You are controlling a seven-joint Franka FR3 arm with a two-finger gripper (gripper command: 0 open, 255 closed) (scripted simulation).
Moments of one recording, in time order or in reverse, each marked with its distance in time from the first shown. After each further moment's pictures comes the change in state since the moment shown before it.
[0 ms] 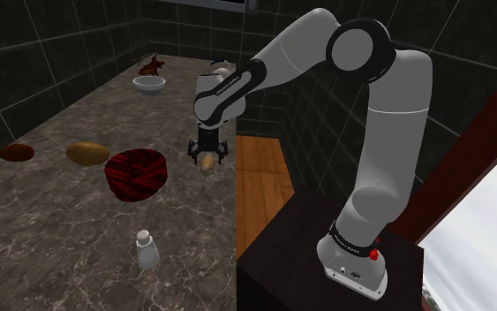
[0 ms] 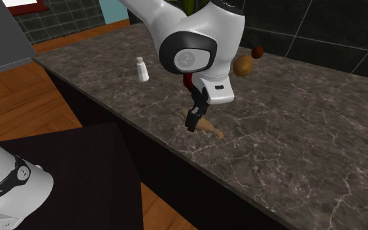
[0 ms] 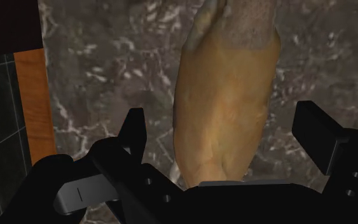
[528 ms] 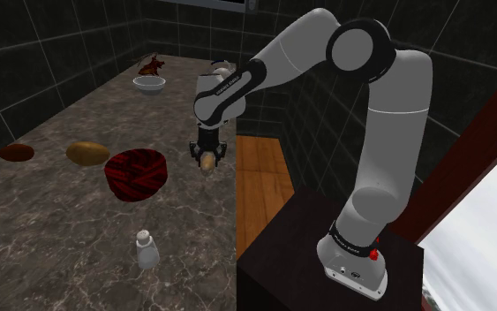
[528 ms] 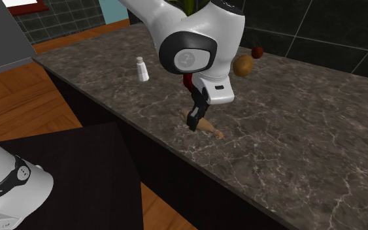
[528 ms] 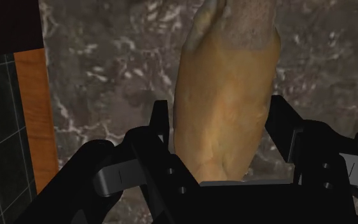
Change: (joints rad) arm 0.000 -0.001 0.000 -0.001 0.000 0.000 0.000
